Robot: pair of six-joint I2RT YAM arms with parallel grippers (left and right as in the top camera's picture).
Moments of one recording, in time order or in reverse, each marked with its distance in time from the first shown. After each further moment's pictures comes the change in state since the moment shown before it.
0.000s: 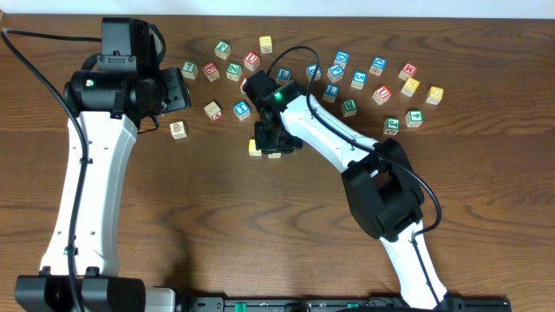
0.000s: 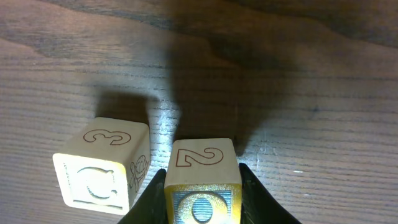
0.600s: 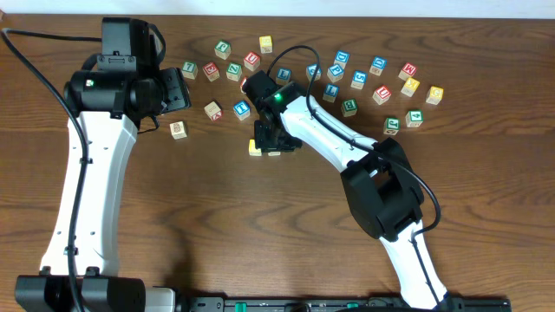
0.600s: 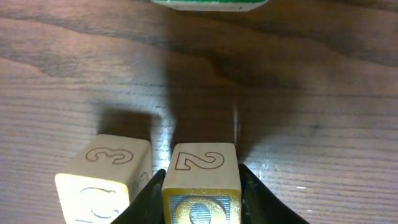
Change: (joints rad) left arm 0.000 0.000 0.000 0.000 0.000 0.000; right arm 0.000 0.000 -0.014 0.043 0.024 0.006
